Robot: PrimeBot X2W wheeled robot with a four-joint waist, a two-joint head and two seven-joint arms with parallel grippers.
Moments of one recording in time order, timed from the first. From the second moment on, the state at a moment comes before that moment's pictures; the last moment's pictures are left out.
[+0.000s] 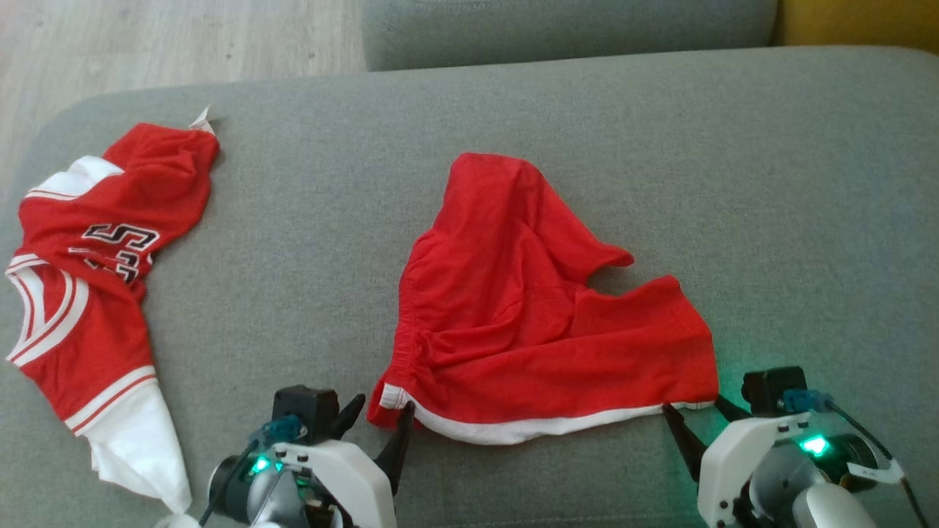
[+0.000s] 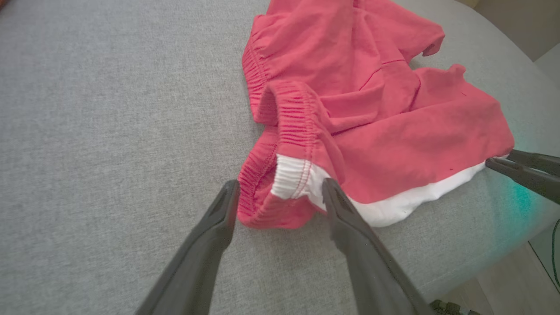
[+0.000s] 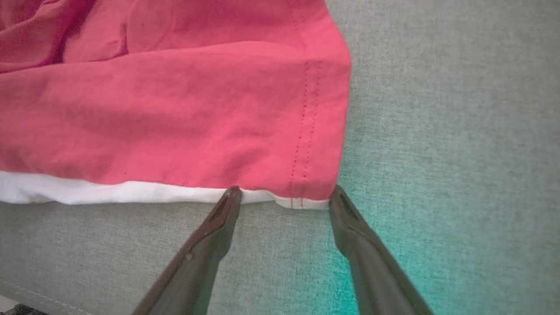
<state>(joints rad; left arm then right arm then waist) 0.07 0.08 -0.36 0.07 -0.26 0.01 0.26 0.00 -0.15 0.16 0.30 0.21 0.12 0.37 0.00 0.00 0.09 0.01</state>
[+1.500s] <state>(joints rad) -0.22 0.08 -0.26 -0.60 -0.76 -0.03 0.57 -0.17 -0.17 -0.30 -0.54 1.02 0.12 0.67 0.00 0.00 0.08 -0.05</state>
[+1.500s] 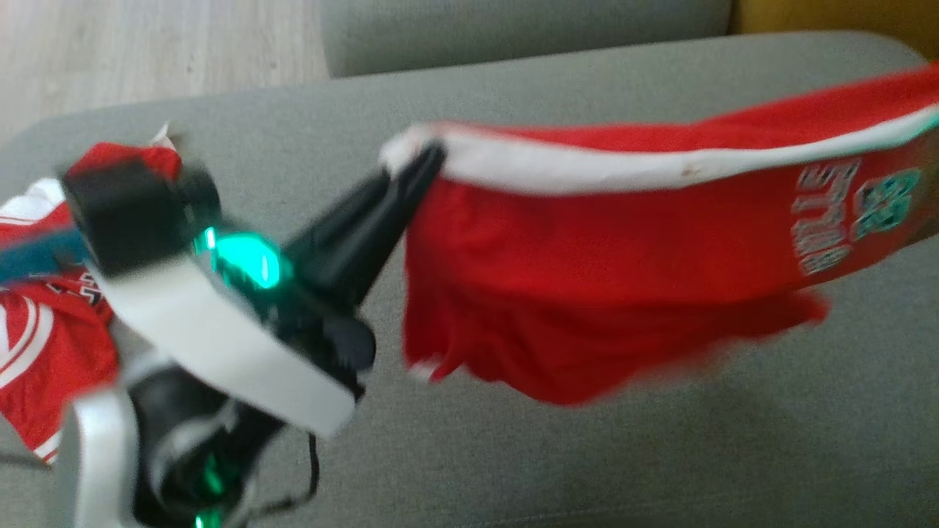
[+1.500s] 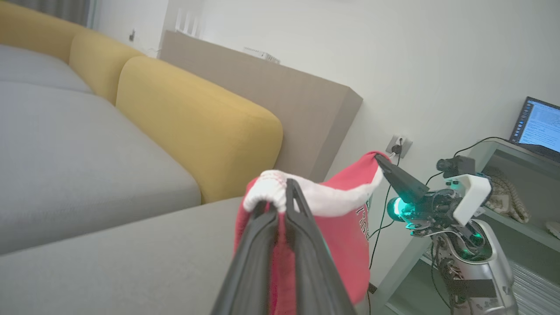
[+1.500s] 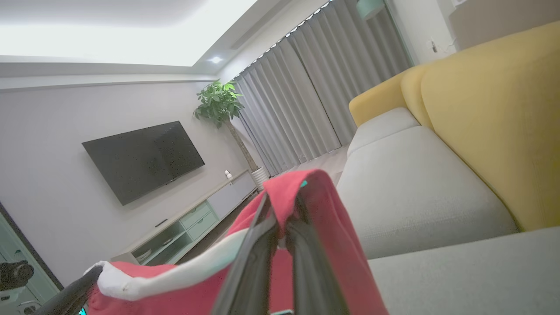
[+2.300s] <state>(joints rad) -1.19 0.02 -0.29 0.58 -0.46 -0.05 -0.12 -1.17 -0.07 -0.19 0.36 0.58 0.12 0.38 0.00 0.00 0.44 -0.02</state>
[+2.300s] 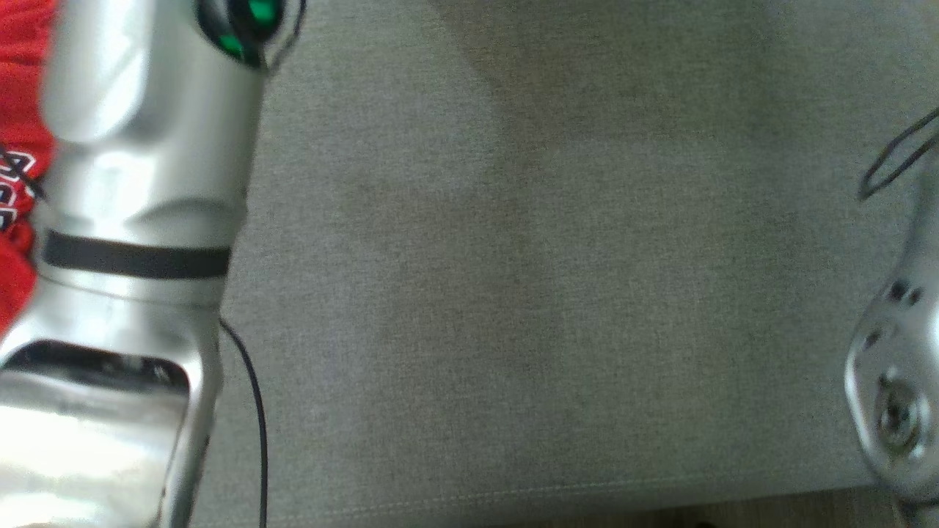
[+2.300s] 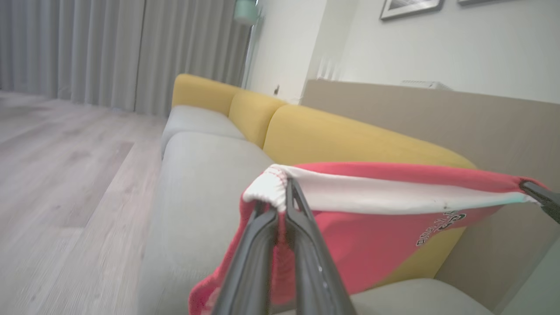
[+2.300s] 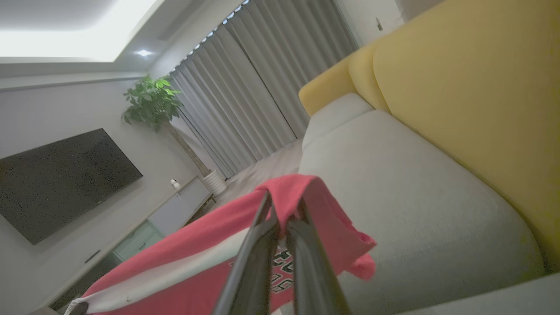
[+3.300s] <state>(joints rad) 0.10 0.14 -0.59 0.07 -0.65 0.05 -0.14 0.27 -0.23 -0.20 -0.21 0.76 0.12 0.56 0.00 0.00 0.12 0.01</state>
